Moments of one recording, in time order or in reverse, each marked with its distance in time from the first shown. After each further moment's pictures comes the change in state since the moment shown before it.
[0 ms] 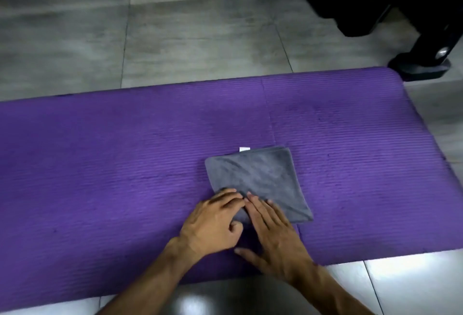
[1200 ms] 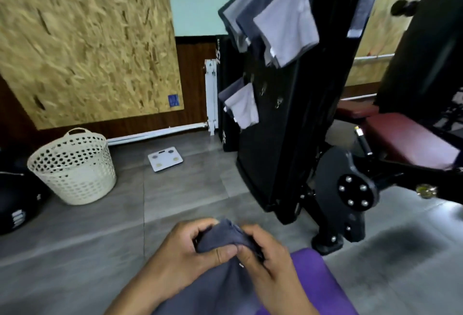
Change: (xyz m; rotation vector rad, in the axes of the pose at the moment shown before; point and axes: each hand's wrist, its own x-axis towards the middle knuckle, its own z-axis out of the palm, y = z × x) left_hand 0.254 0.212 -0.706 -0.722 -0.035 0.033; right_hand 0.235 -0.229 -0.693 0.654 0.579 0.107
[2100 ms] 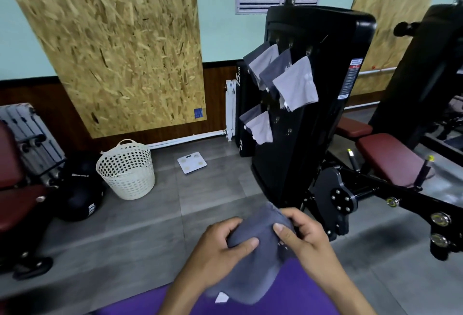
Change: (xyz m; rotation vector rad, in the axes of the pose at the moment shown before) left_hand -0.135 0.289 -0.113 0.012 0.090 -0.148; right_hand 0.002 -0.360 -0.073 0.300 -0.034 0.235
